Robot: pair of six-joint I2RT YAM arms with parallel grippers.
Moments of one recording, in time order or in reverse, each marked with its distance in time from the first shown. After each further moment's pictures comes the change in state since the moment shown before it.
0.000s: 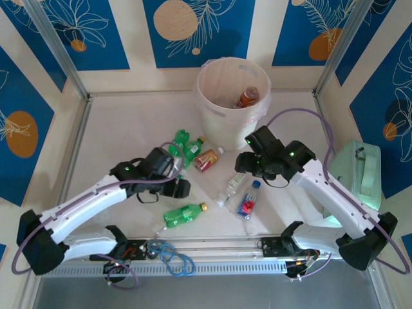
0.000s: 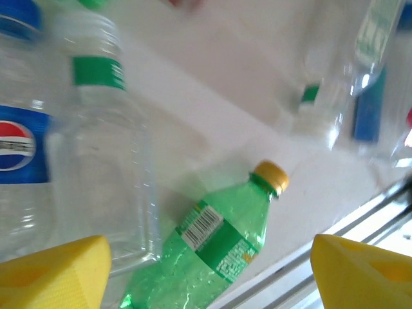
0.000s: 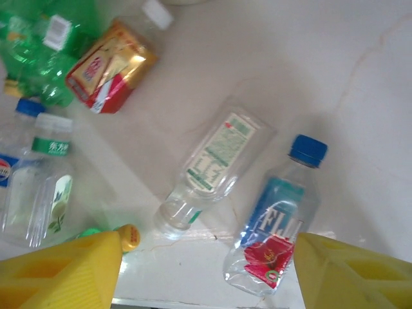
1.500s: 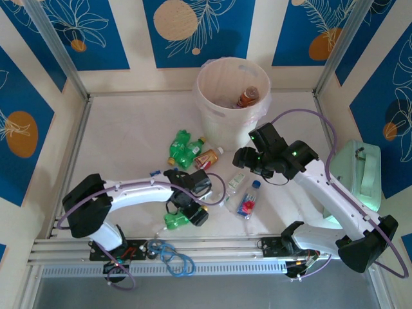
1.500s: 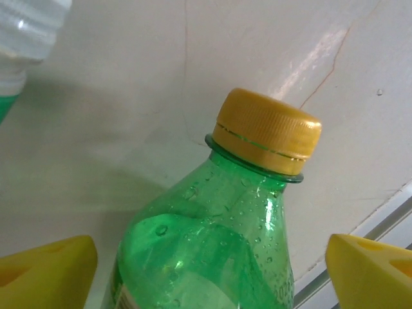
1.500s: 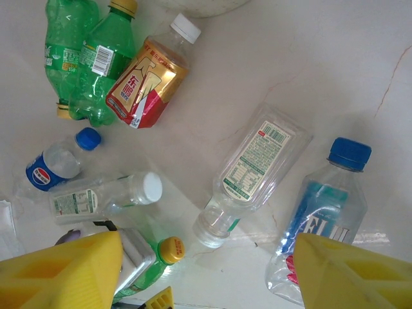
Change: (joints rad) left arm -0.232 0.410 0.028 0.054 -0.033 0.236; right arm -0.030 -0.002 -0.003 0.085 -0.077 0.051
